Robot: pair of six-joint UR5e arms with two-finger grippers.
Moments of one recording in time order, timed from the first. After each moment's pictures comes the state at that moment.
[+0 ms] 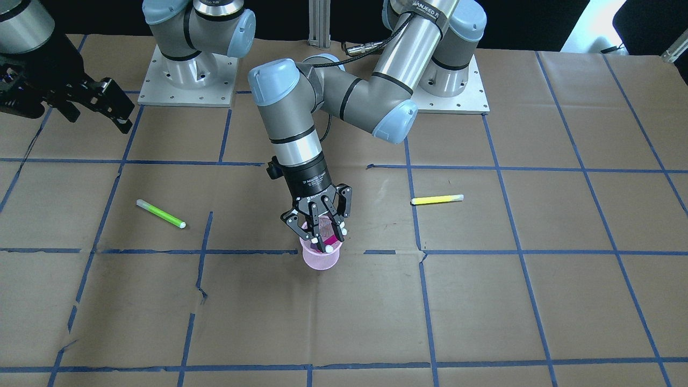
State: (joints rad) left arm -2.11 -2.02 -1.72 -0.62 2.12 2.11; right arm 1.35 -1.65 1.65 -1.52 -1.55 0.02
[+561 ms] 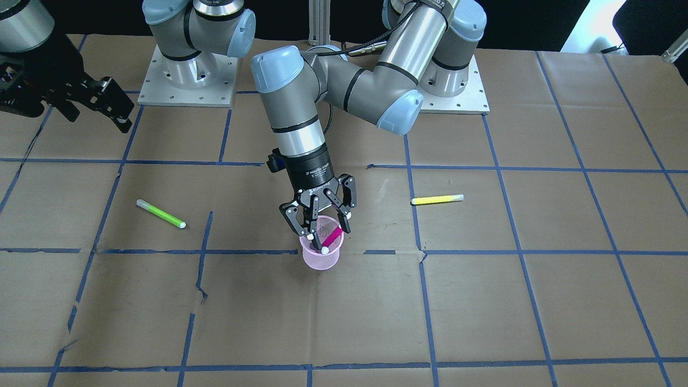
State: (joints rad) left arm -2.10 -1.97 -1.72 -0.62 2.11 2.10; right arm 1.35 -1.66 1.64 -1.52 -1.55 0.02
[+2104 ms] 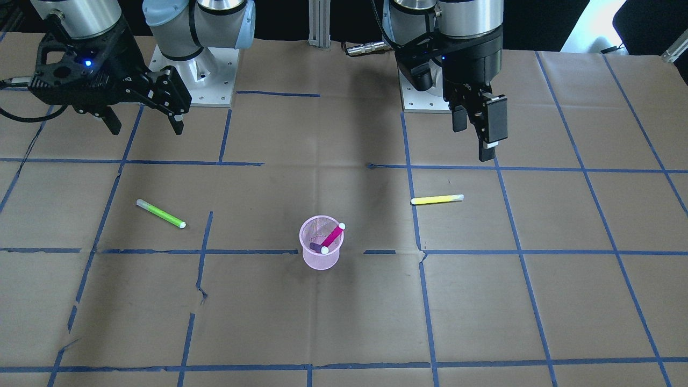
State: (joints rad) left arm -1.71 -1.49 -1.72 -1.20 1.87 1.17; right arm 1.55 -1.59 1.55 -1.61 -1.54 -0.02
